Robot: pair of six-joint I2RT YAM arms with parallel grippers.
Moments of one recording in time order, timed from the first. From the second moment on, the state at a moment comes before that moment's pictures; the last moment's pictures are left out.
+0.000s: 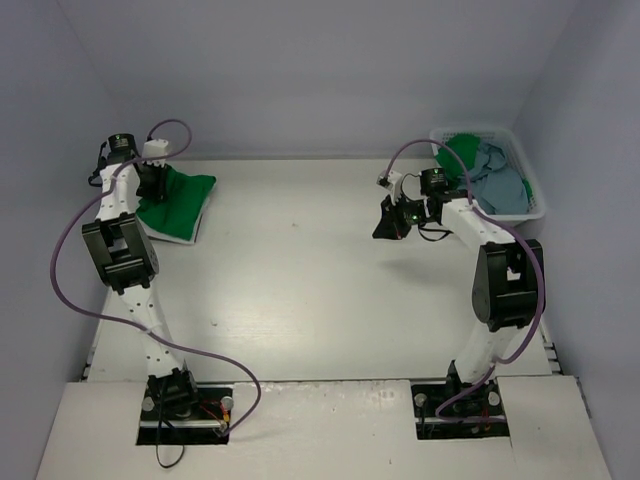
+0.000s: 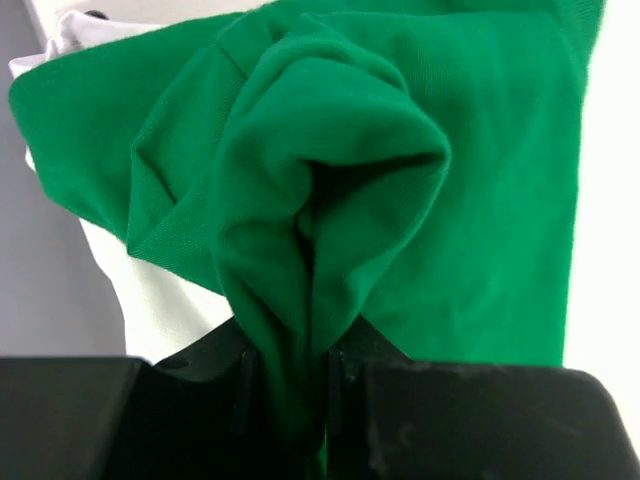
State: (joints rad) left arm 0.31 2.30 2.14 -0.83 0.28 0.46; right arm 0.12 1.80 1.28 -0.51 -0.84 -0.50
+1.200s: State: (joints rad) left arm 0.33 2.04 1.91 -0.56 0.00 0.45; right arm 0.12 1.80 1.27 -0.53 -0.88 -0.50
